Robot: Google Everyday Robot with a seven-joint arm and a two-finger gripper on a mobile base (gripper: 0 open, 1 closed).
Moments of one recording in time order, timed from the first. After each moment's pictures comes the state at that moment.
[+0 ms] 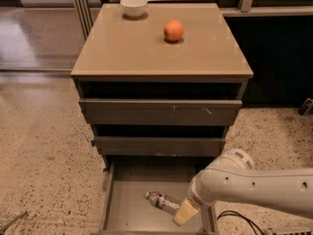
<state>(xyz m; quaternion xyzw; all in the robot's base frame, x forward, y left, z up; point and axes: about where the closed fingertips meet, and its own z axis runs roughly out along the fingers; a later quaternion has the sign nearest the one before) 0.407 -0.118 0.528 -0.44 0.89 0.05 0.12</state>
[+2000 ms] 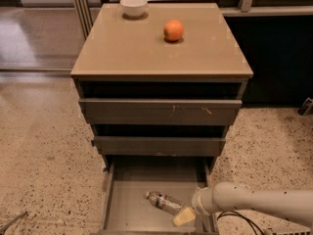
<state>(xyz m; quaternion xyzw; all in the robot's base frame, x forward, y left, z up) 0.447 -0.117 0.338 -0.37 0.88 0.21 0.19</state>
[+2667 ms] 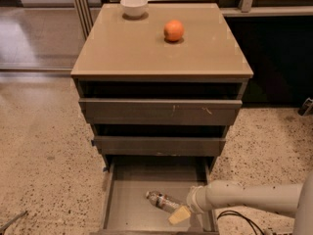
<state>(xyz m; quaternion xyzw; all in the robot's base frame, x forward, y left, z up) 0.456 -0.104 0.325 -0.39 0.88 0.20 0.19</state>
